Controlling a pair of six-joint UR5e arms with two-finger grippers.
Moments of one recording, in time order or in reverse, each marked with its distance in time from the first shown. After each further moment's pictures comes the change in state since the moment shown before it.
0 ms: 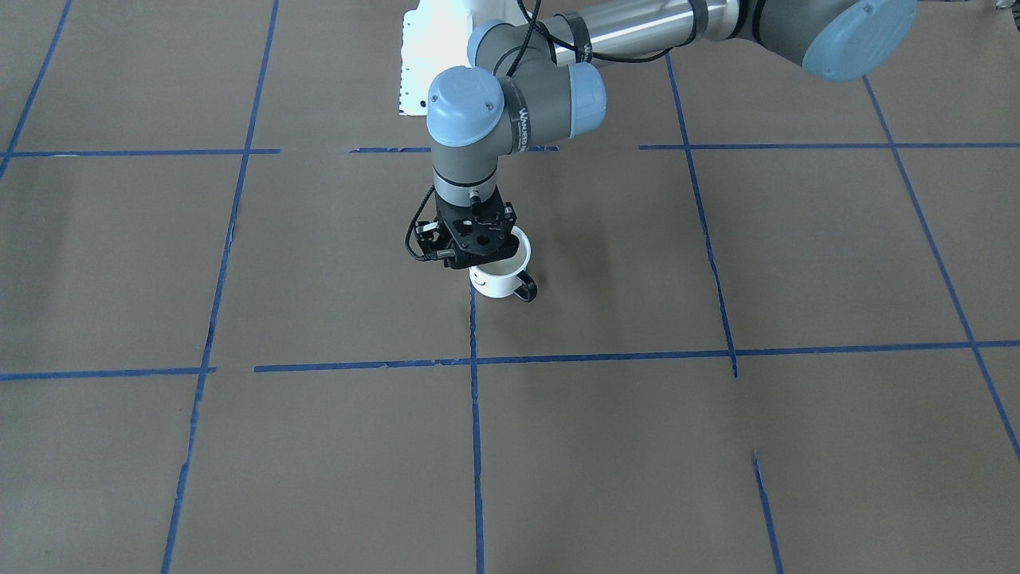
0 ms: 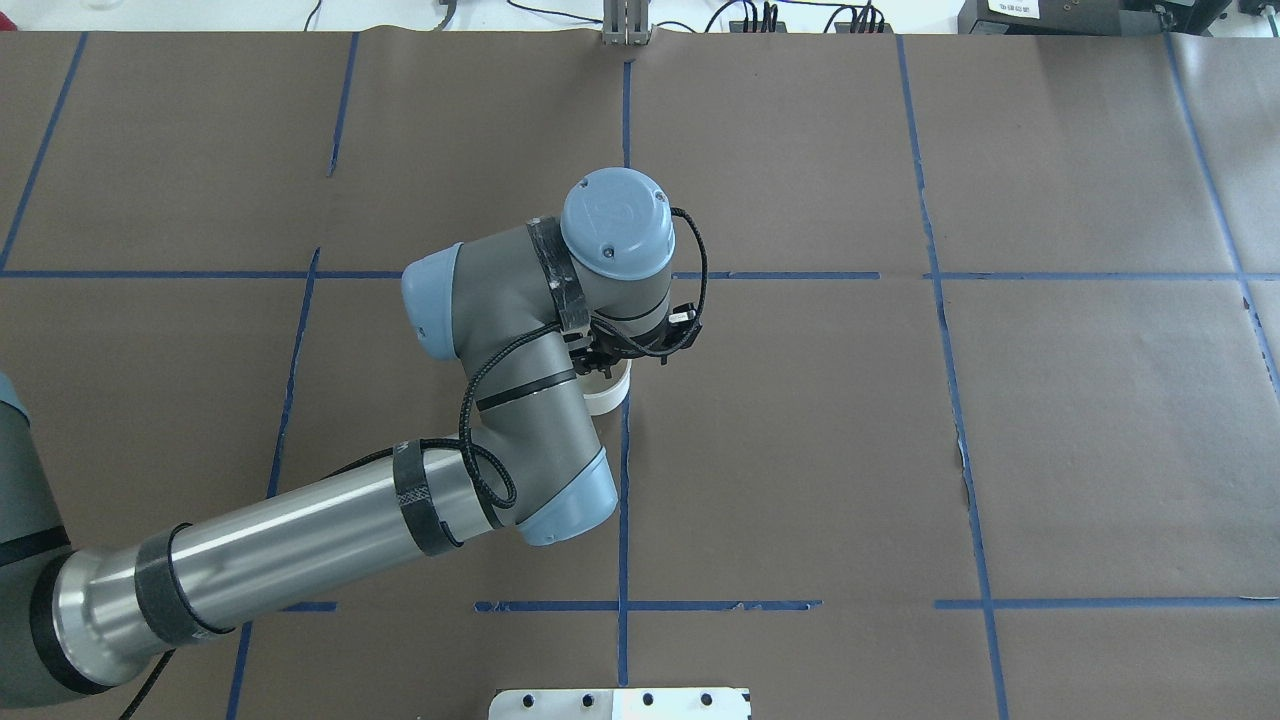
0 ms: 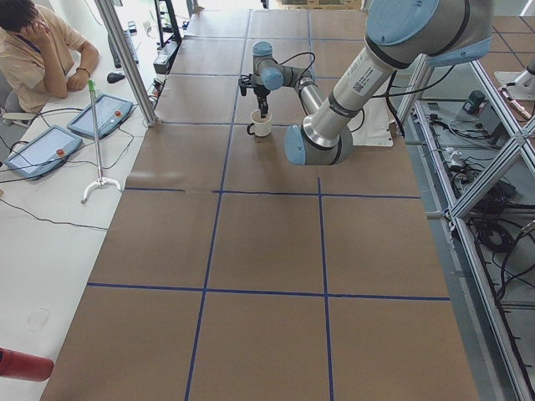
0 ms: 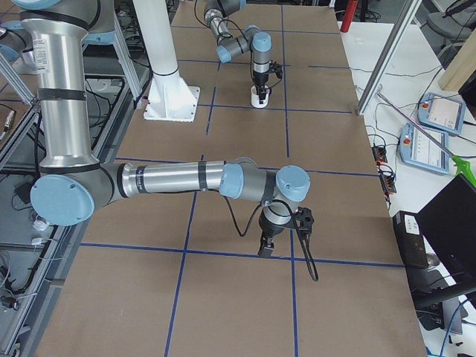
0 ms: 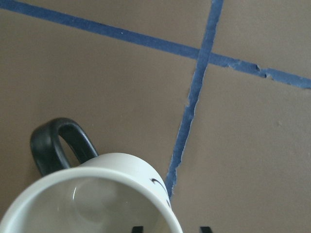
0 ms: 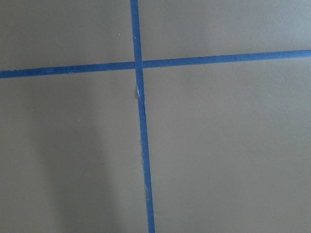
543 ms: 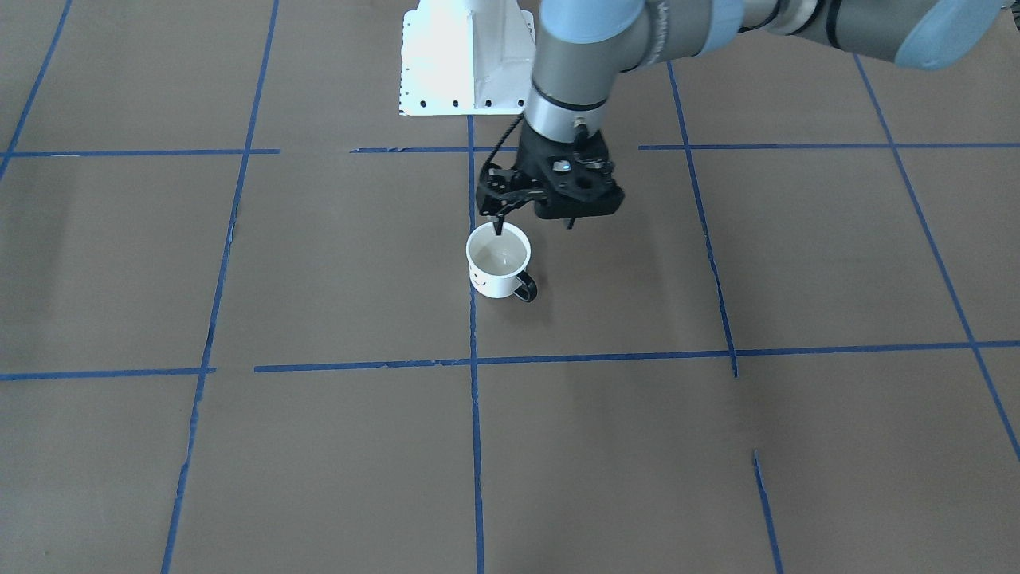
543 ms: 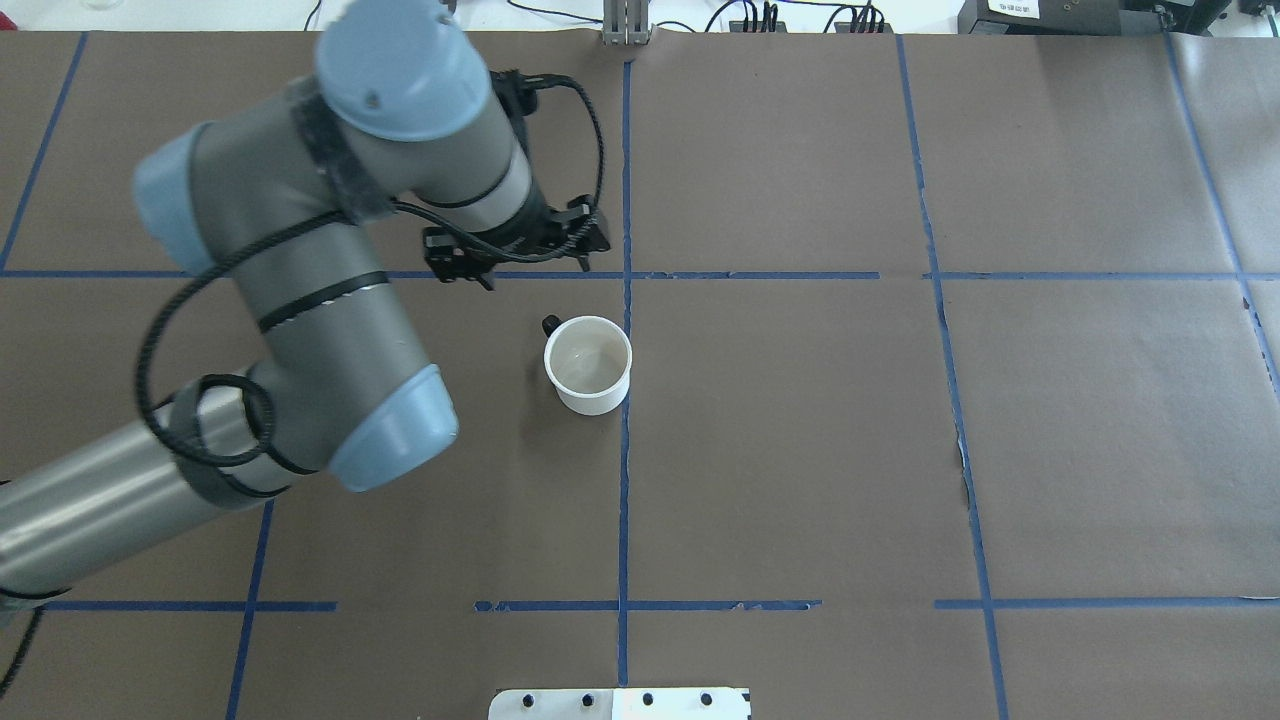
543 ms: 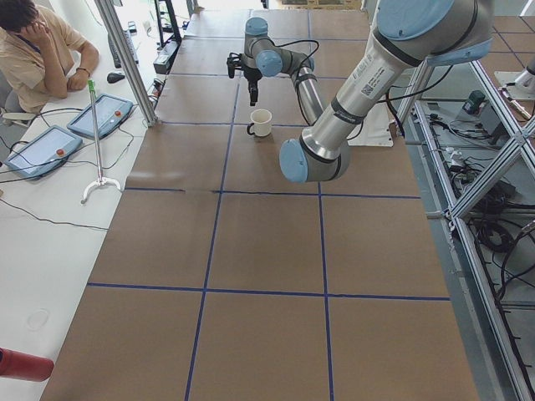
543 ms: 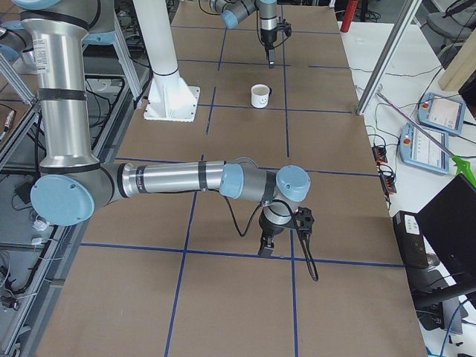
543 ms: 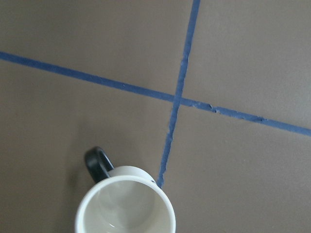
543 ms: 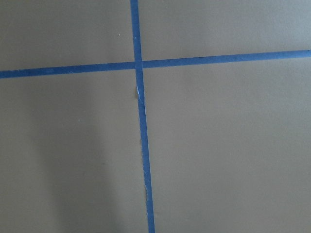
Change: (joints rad) left arm -0.200 0.232 -0.428 0.162 -0.069 0.265; right arm 0.000 0.000 0.000 0.000 0.000 0.000
